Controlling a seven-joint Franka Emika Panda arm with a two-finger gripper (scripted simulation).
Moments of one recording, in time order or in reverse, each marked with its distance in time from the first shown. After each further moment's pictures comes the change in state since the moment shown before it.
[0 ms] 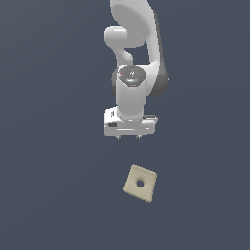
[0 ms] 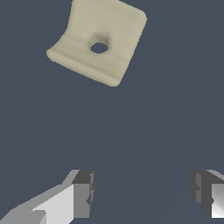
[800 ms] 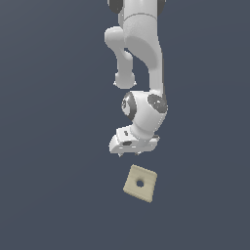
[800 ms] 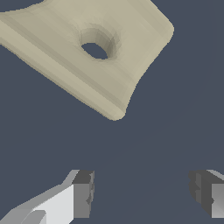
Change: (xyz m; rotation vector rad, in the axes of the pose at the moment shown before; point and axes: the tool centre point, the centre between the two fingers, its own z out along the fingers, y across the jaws) arm 0.046 0.000 0.070 -0.297 0.096 -0.184
